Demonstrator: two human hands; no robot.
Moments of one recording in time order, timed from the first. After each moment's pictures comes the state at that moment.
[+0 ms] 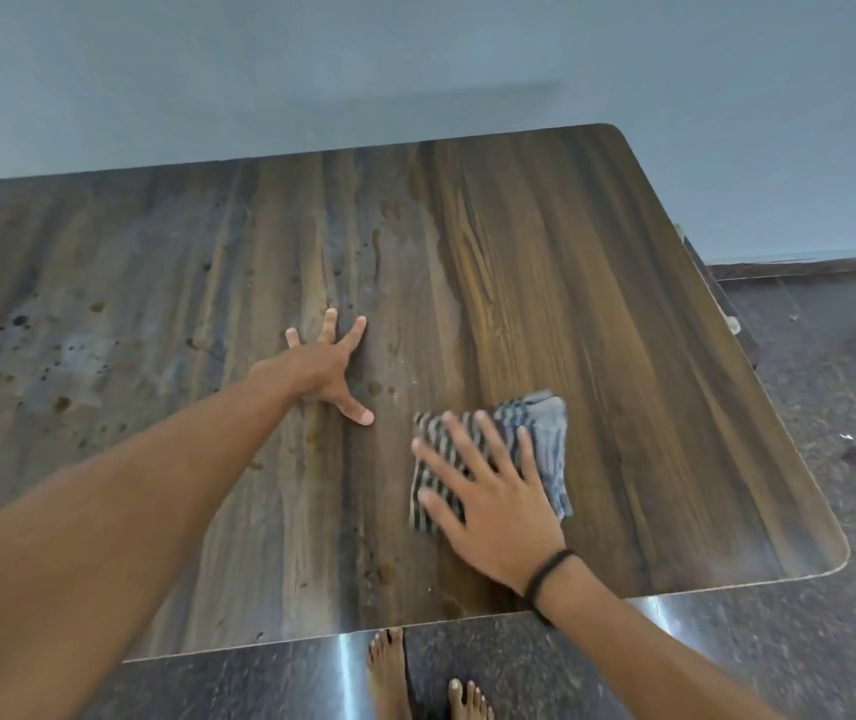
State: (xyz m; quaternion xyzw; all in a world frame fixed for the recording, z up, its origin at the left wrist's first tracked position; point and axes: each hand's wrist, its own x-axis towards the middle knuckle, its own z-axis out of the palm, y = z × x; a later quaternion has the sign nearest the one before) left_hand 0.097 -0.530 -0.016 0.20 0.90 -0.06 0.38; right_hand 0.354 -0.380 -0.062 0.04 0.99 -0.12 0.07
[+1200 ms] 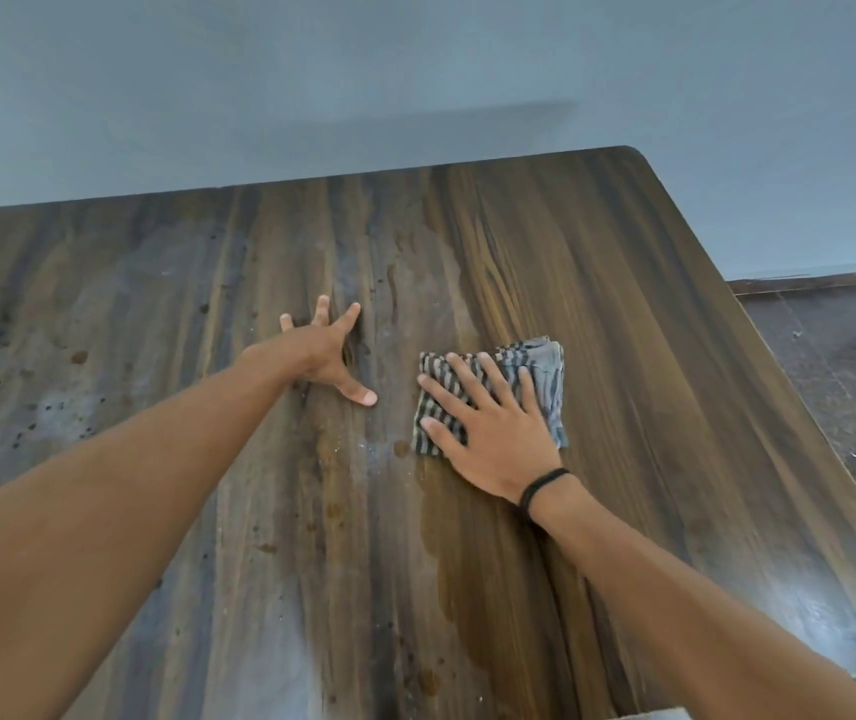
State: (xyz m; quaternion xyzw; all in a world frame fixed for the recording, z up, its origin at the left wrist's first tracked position) left_hand -0.002 -0.523 -0.012 0.18 0.91 -0.03 0.38; right_hand 0.201 -0.351 -0.072 0.08 0.99 -0.12 0.03
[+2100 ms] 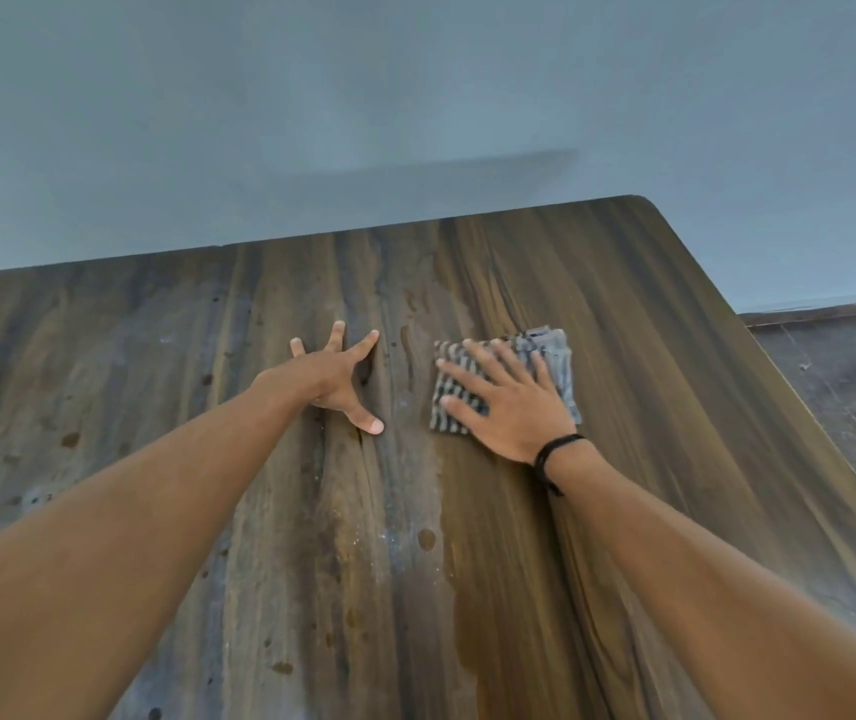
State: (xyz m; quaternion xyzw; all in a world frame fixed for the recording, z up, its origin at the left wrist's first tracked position) left_hand -0.068 -0.504 -0.012 0.21 0.90 -0.04 0.38; right_hand 0.091 -0.300 -0.062 0.11 0.98 -0.14 0.06
